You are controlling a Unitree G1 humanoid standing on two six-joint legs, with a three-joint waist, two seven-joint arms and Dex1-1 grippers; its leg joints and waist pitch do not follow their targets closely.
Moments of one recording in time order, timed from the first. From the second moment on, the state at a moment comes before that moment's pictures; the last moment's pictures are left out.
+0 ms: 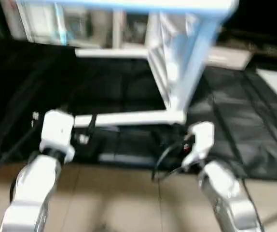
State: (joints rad) left arm 0.03 0.33 0.03 -0.41 -0.04 0.31 -0.16; right arm -0.04 -0.09 0.12 -0.11 0.27 0.19 0.35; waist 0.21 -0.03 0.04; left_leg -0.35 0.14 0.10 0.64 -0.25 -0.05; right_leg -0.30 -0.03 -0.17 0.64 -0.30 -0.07
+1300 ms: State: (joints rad) left arm -0.24 0.57 -0.09 -0.41 0.07 0.20 -0.44; right arm -0.12 -0.09 0.05 -0.11 0.29 0.23 0.32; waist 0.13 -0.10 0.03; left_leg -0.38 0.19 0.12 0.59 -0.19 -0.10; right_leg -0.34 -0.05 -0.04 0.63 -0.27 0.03
